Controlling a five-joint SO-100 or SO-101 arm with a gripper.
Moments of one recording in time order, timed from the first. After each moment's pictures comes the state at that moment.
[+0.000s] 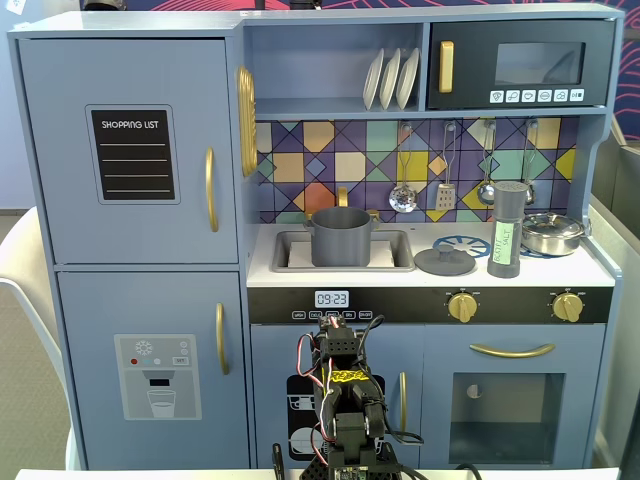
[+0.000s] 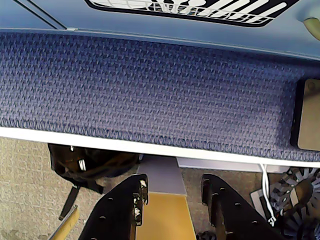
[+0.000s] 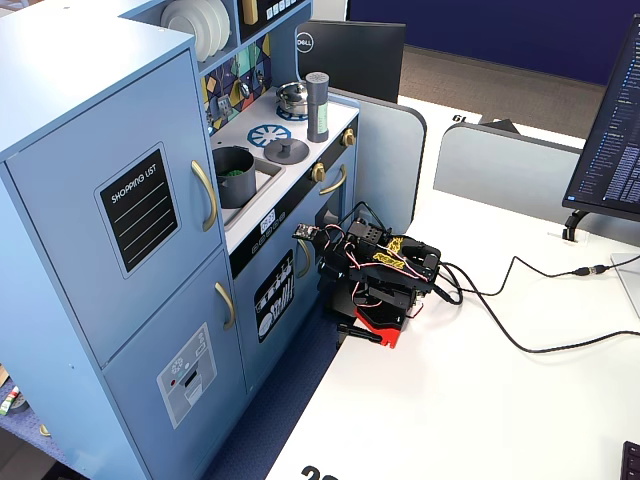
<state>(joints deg) 1.8 184.5 179.1 75.8 -86.8</state>
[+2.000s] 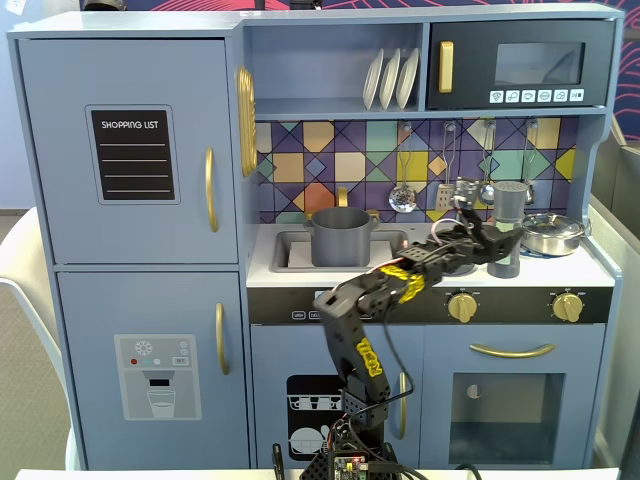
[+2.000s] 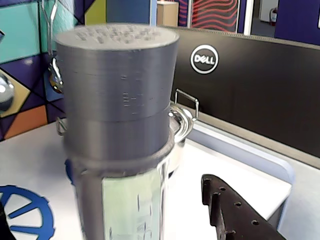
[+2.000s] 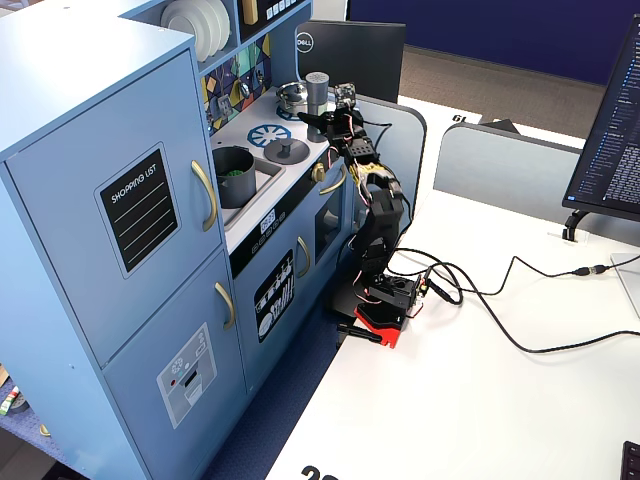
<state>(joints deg) 54.1 109.6 108.1 0.9 -85.2</state>
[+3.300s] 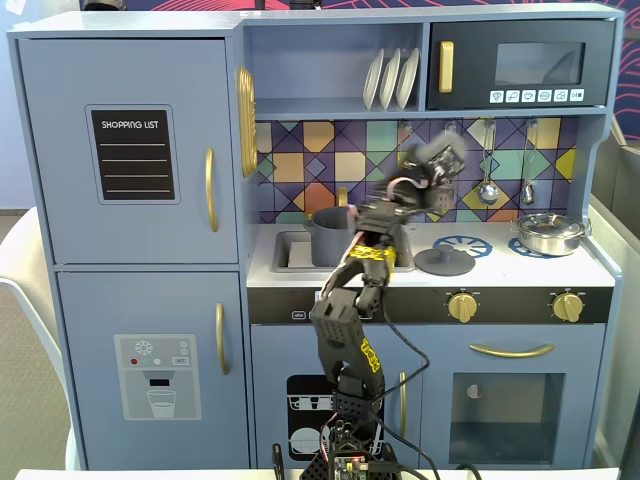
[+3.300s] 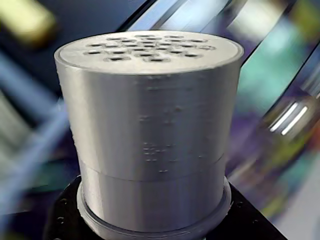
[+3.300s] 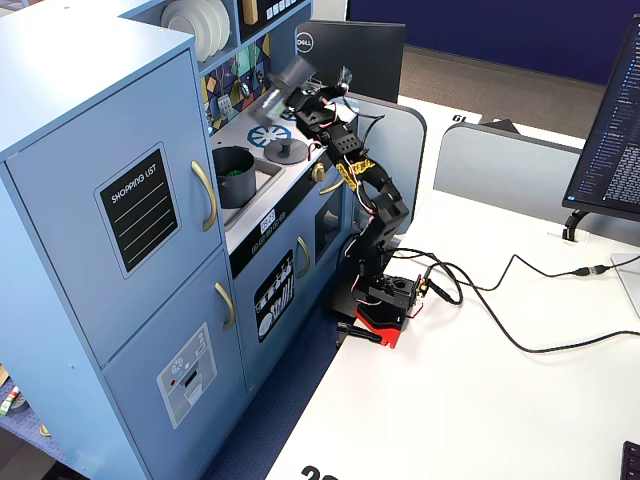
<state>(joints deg) 29.4 119.5 89.9 20.4 -25.8</state>
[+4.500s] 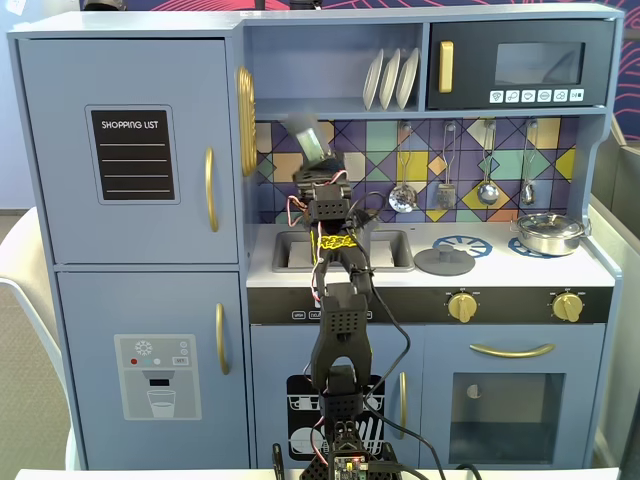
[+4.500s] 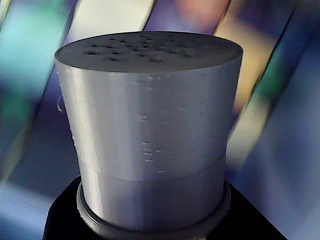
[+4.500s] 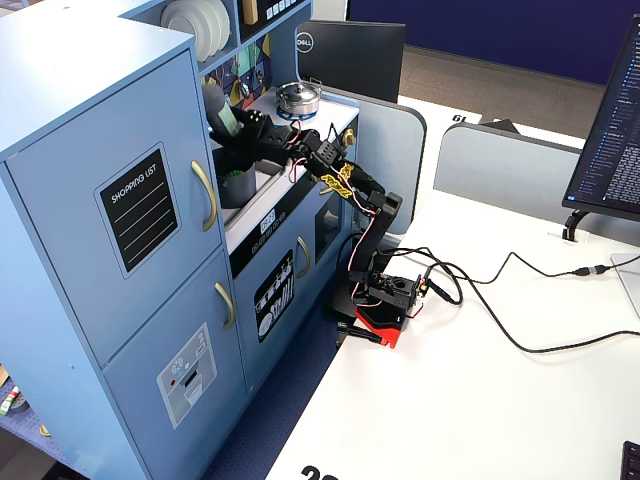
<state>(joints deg) -2.3 111.3 74.9 31.4 70.5</state>
